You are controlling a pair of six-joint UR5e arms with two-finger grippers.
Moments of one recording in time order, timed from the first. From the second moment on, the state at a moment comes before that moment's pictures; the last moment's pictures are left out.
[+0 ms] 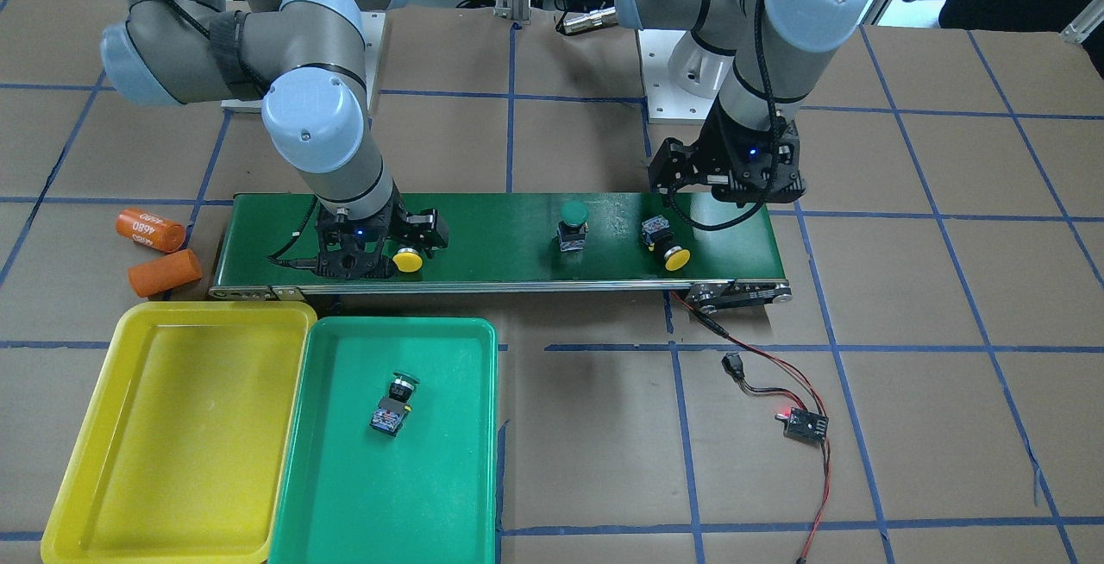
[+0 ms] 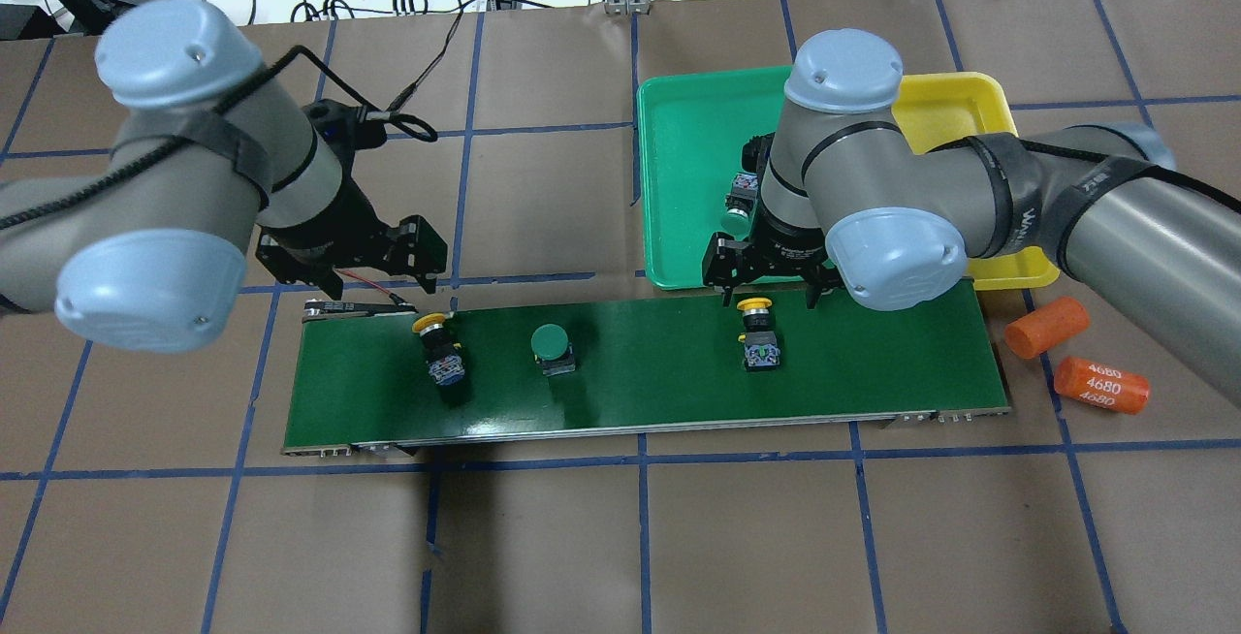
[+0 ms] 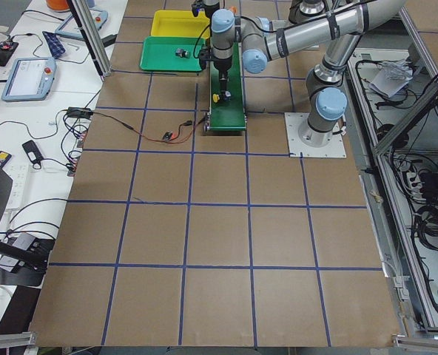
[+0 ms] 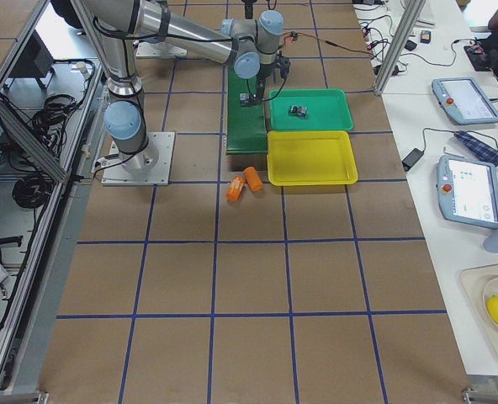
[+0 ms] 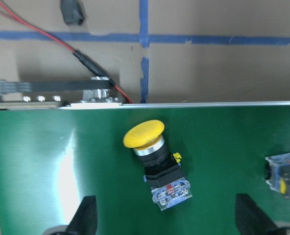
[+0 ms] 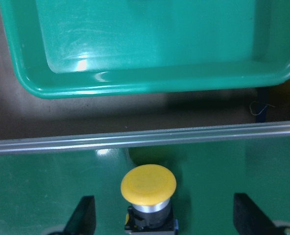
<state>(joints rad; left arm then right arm) -1.57 -1.52 -1.86 -1.36 1.55 -0.01 1.73 -1.35 1.89 -1.98 -1.49 0.20</state>
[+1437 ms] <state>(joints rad) -1.56 -1.48 -1.64 -1.53 1.59 0.08 1.60 -1.32 1.74 -1.97 -1.52 0.16</state>
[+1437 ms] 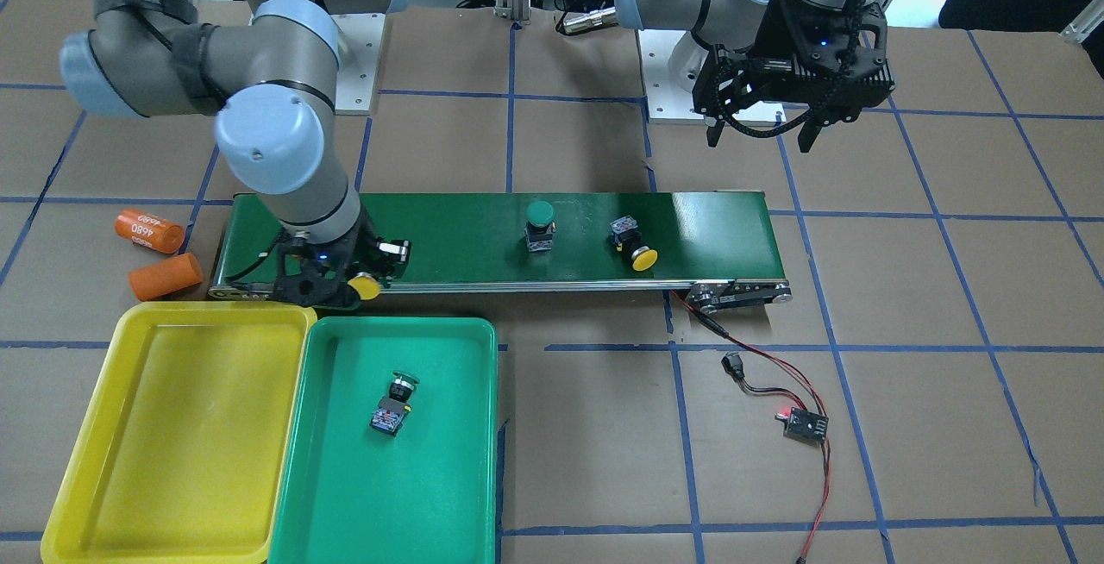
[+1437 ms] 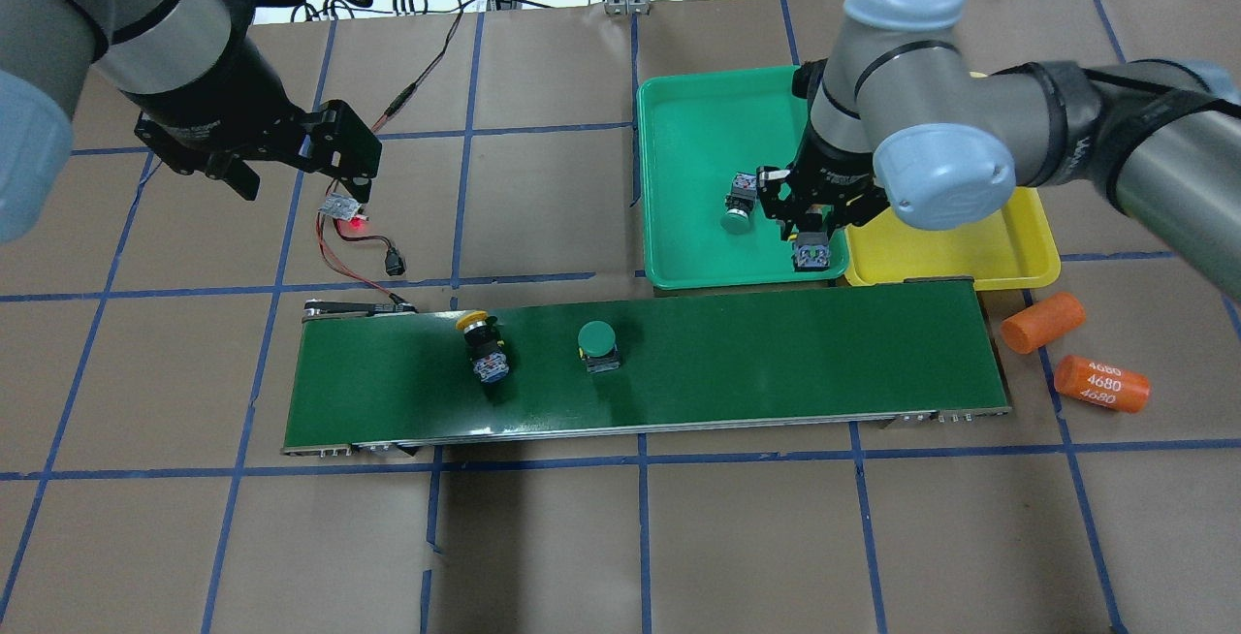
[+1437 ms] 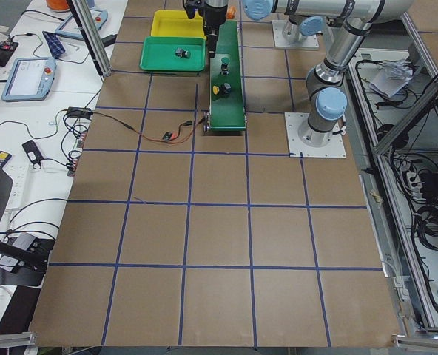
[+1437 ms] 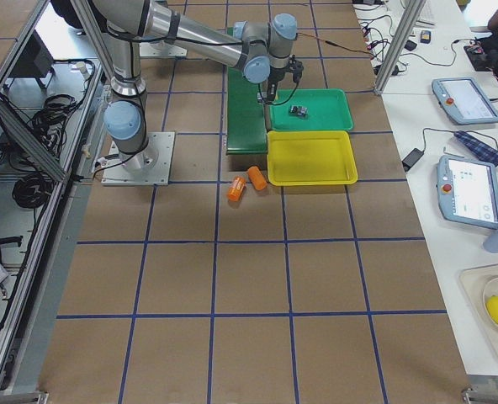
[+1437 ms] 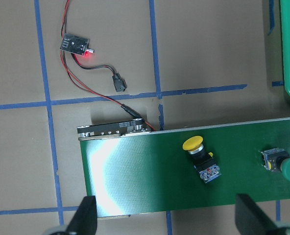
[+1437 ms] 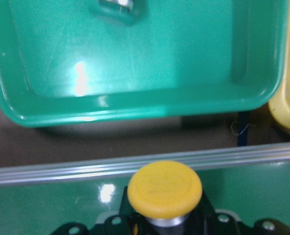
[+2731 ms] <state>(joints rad) -1.55 -1.48 -1.60 -1.56 1.59 0.07 1.40 -1.09 1.58 -2.05 -1.58 -0.08</state>
